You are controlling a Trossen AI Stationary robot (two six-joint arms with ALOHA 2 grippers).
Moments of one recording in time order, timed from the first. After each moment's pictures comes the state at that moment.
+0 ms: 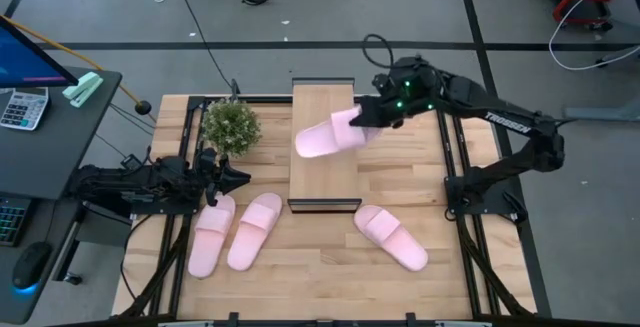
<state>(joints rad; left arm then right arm) -0.03 0.03 0.01 0.05 -0.07 -0.64 -0.36 1.36 1.51 -0.72 -0.32 1.03</state>
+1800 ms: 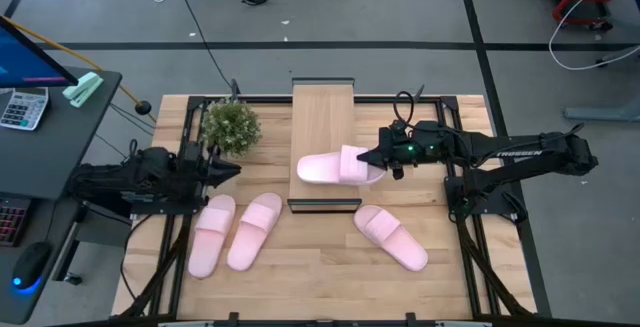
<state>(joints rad) -0.03 0.05 0.20 -0.02 -0.07 -0.26 -0.08 1.03 0.80 -0.08 -0.02 1.62</state>
